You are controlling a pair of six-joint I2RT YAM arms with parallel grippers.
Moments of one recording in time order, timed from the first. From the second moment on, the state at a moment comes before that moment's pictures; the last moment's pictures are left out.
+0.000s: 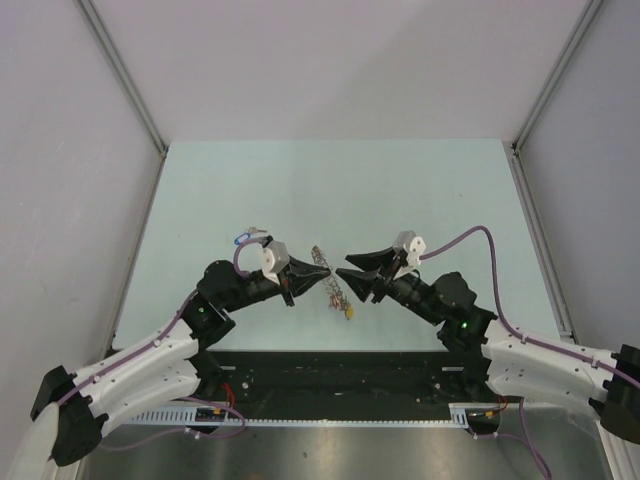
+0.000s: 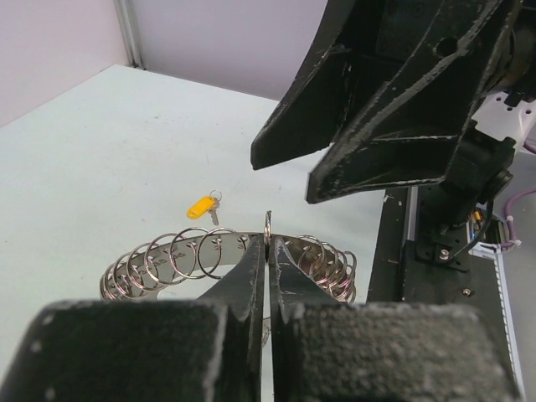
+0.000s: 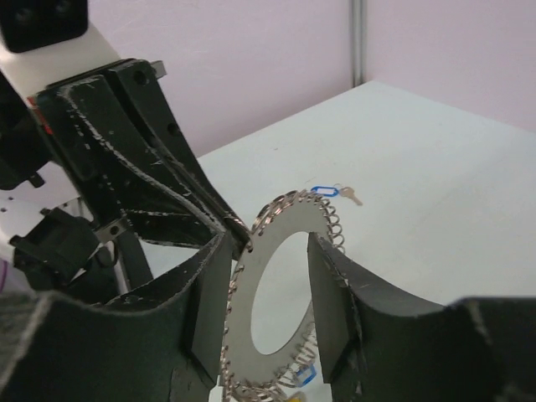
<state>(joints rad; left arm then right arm) -0.78 0.79 0.44 0.45 0.44 -0.11 1.01 0.83 0.45 0.58 0.00 0.19</state>
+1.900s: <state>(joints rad) -0.76 0.81 0.44 0.41 0.39 -0.11 1.02 1.06 0.47 0.75 0.04 0.14</state>
